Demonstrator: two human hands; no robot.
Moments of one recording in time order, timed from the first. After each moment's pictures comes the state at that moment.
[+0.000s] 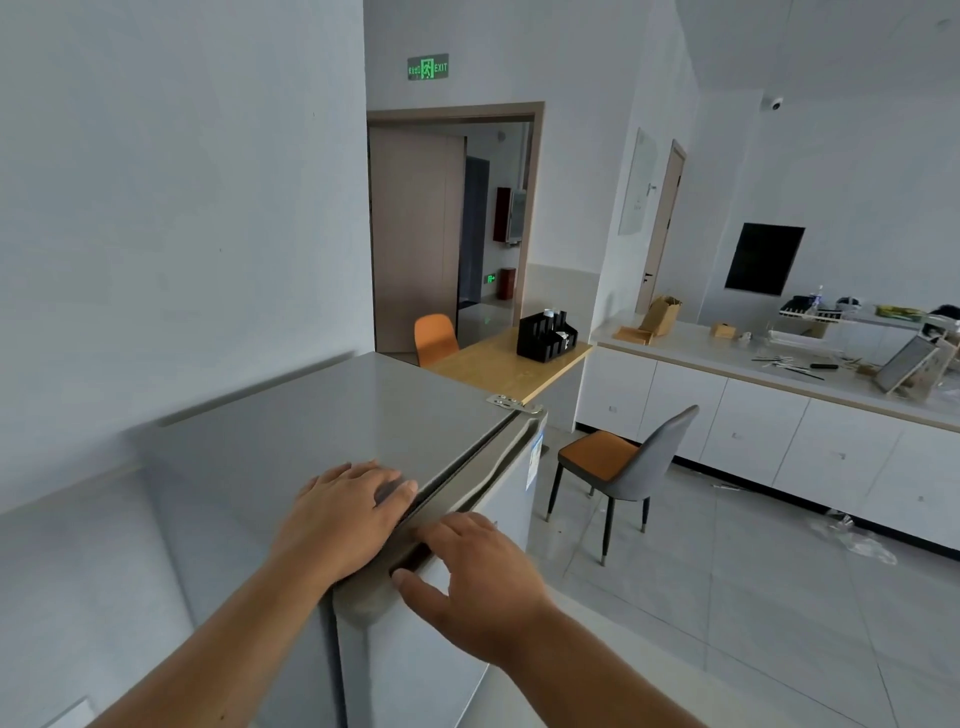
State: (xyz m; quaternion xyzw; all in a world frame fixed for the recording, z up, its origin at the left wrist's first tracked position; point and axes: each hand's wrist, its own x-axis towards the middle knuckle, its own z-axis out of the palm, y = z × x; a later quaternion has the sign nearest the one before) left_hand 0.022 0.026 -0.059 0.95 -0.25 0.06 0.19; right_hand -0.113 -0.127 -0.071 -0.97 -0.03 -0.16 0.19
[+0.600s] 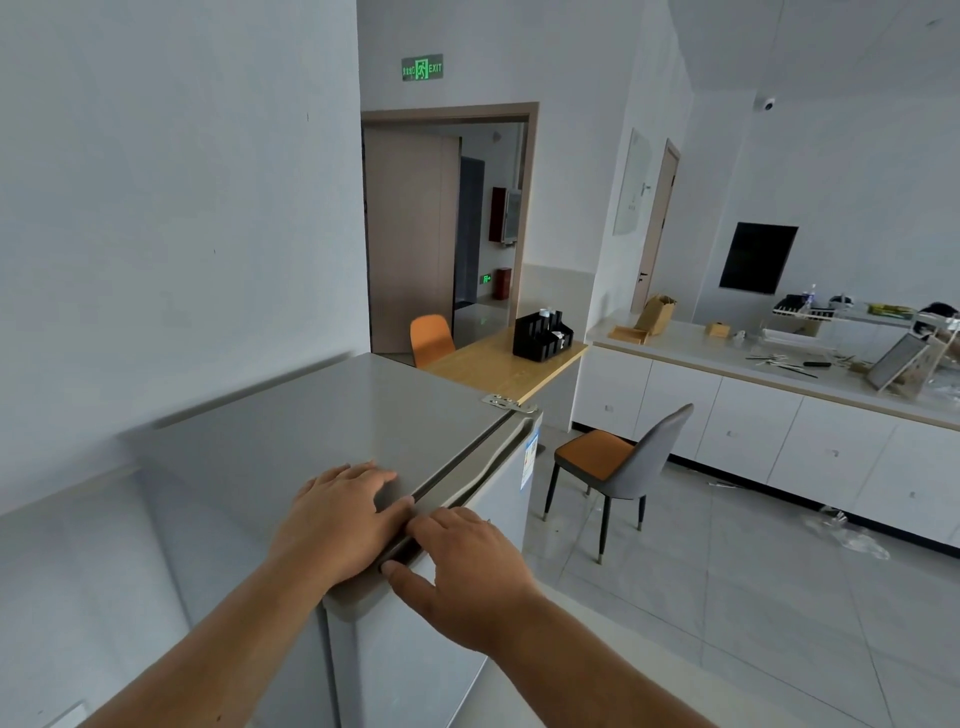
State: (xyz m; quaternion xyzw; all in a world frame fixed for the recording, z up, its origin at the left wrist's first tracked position) left_hand 0.021 0.026 -0.059 0.95 -0.26 0.08 0.17; right_hand -0.106 -0.122 -0.064 -0.98 -0.03 -0.13 0.16
